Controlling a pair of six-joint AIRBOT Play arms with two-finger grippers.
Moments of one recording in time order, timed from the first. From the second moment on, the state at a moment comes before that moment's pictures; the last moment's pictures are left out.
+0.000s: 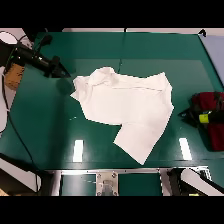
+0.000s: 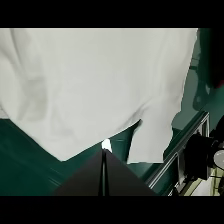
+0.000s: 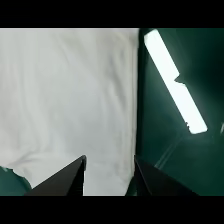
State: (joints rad) left arm 0.12 -1.79 1.84 0.73 -1.68 -1.30; right arm -0.65 -1.10 0.67 -0.96 1.27 1.38
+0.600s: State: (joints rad) left arm 0.16 -1.64 1.73 0.86 -1.69 -1.32; right arm -0.43 -1.20 0.51 -0.81 0.97 1.29
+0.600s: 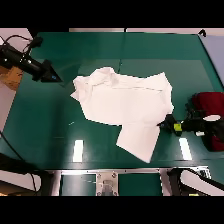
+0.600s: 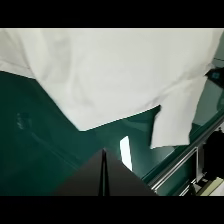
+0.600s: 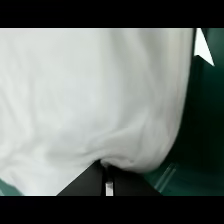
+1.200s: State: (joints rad) left arm 0.16 -1.59 1.39 0.99 -1.58 -1.40; right arm -0.57 -1.26 0.76 -0.97 0.99 1.36
